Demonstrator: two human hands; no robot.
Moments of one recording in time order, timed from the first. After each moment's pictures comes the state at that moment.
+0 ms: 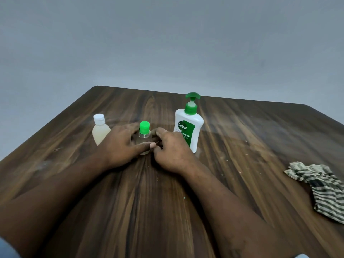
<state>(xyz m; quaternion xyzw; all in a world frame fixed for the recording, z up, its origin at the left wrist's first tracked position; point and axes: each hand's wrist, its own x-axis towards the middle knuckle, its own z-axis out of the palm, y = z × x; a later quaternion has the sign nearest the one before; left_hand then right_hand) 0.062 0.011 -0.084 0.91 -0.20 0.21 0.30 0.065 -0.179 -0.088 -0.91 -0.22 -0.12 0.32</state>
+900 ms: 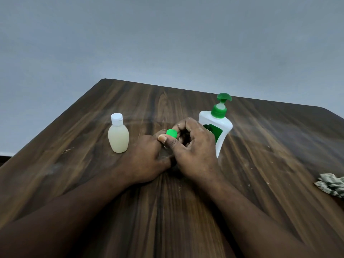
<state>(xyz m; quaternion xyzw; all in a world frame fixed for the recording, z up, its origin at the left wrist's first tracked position) 0.062 0.002 -0.097 0.89 -0.27 0.14 0.35 0.054 -0.155 -0.078 -0.81 -0.18 -0.27 0.48</state>
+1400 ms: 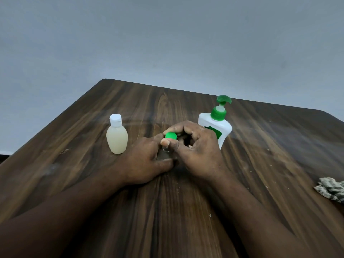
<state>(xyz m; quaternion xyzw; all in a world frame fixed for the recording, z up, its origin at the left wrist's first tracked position) 0.065 0.005 -0.097 0.89 -0.27 0.10 0.36 0.060 -0.175 -0.070 -0.81 -0.25 -0.18 0.50</state>
